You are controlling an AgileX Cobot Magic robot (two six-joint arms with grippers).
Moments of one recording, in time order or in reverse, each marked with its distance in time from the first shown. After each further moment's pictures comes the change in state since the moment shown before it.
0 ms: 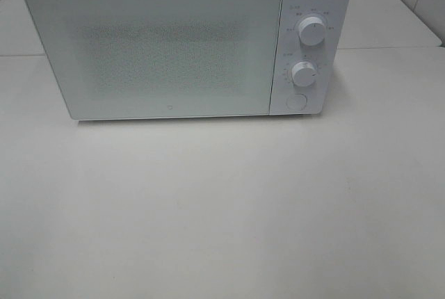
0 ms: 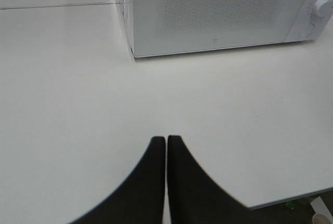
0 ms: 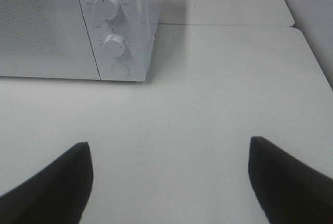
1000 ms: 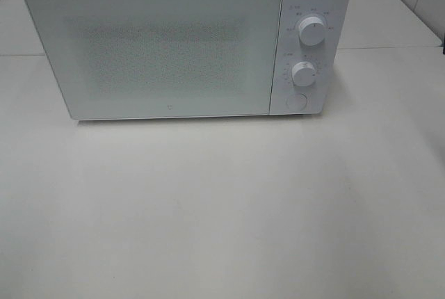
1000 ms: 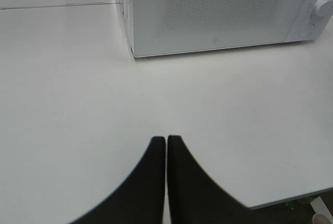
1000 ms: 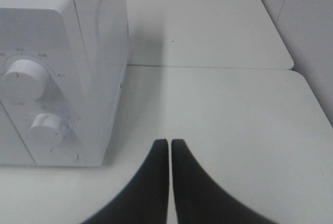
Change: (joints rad) left arm 0.000 0.000 0.000 0.000 0.000 0.000; right arm 0.000 0.844 0.000 0.000 -0.897 -0.052
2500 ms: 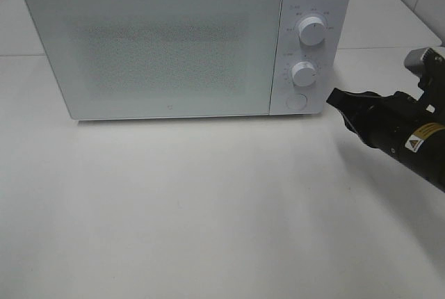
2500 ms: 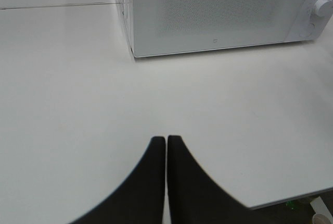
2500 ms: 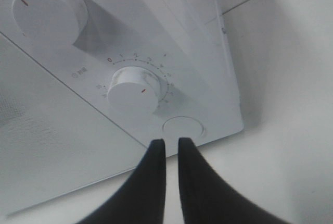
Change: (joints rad) left arm 0.000 0.000 0.000 0.000 0.000 0.000; right arm 0.213 0.794 0.155 -0.163 -1.057 0.780
